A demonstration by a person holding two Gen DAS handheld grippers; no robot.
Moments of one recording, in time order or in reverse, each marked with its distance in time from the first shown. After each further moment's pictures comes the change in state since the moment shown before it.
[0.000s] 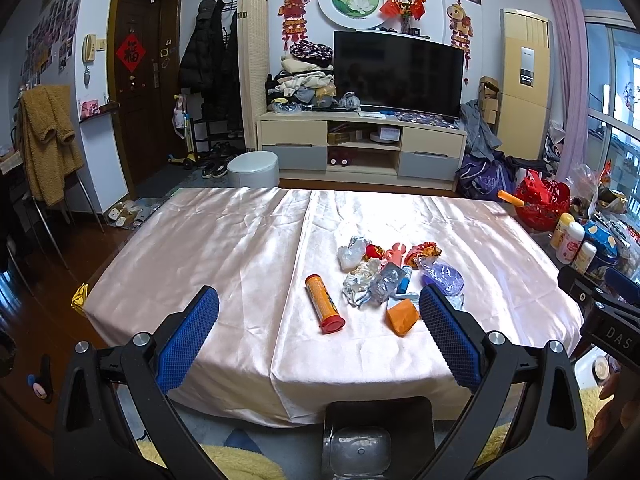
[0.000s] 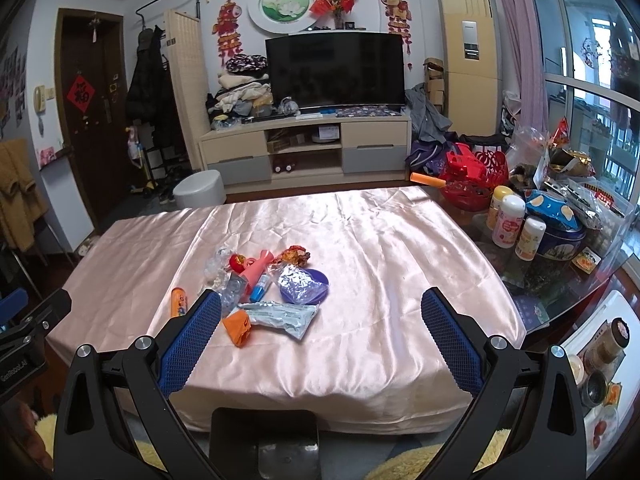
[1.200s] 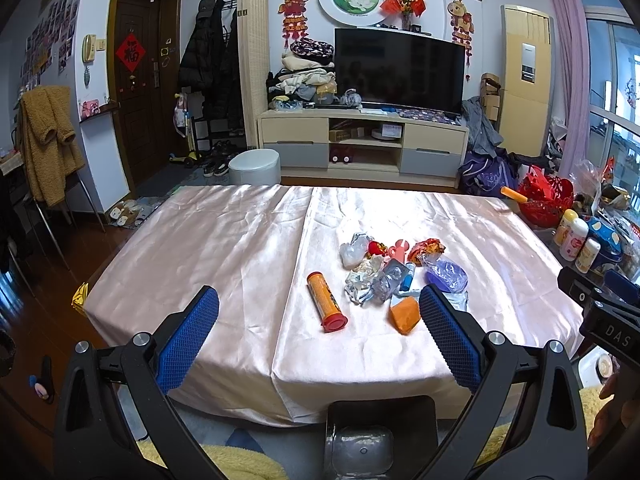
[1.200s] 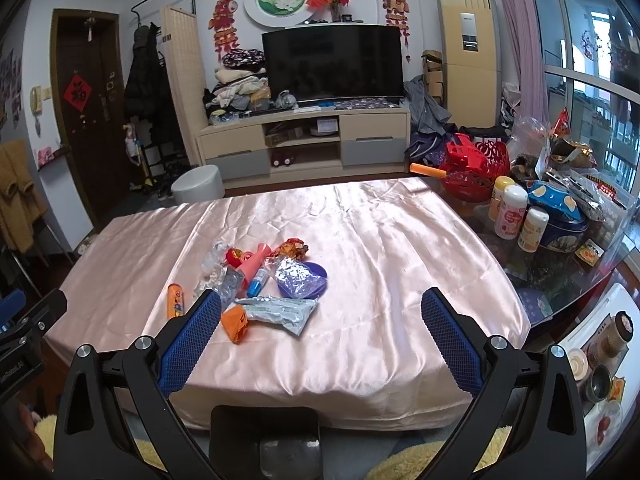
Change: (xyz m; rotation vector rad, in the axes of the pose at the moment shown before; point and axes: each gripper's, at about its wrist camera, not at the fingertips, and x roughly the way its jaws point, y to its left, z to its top) left arm 0.005 0.000 -0.002 0.003 0.011 0.007; right arm 0.013 -0.003 -0.007 0.017 0.026 0.007
